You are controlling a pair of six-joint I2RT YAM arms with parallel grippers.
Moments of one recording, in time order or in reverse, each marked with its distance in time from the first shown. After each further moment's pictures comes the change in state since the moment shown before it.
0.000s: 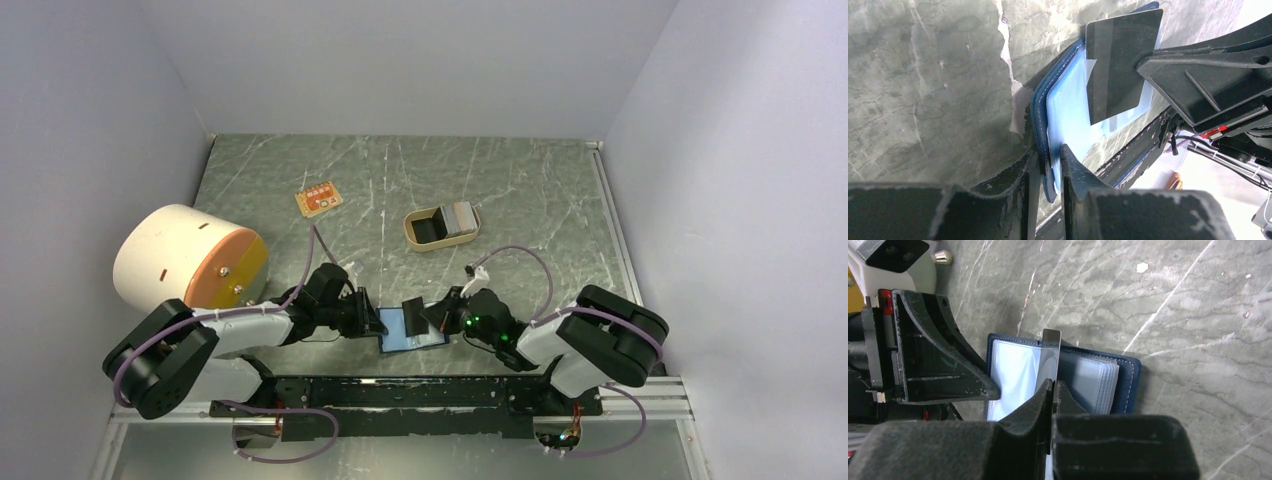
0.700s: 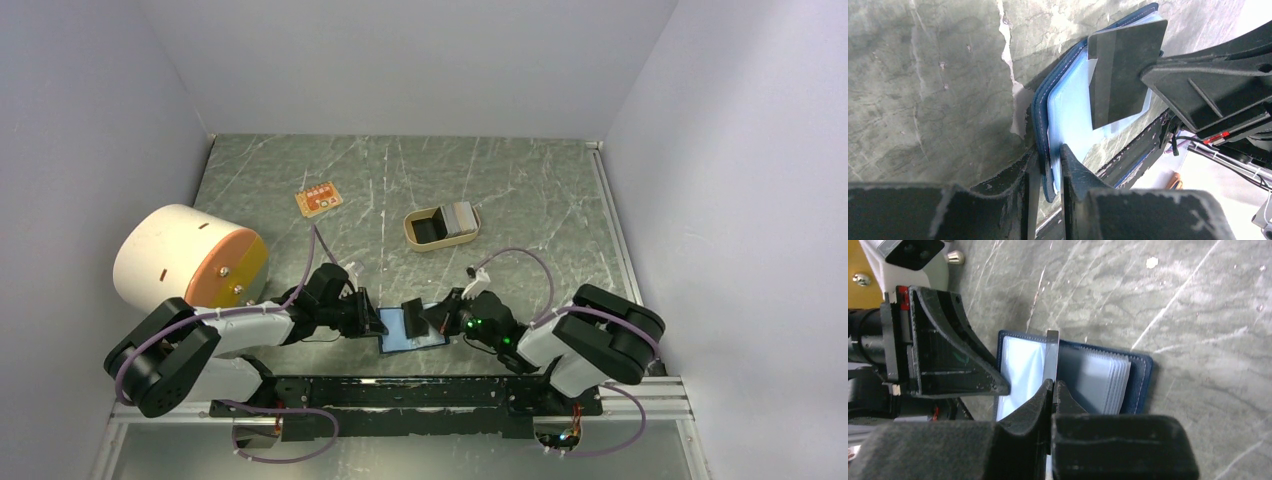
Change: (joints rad) left arm 0.000 0.013 0.000 0.008 0.000 0.000; right arm 0.008 0.010 -0.042 0.082 -0.020 0.035
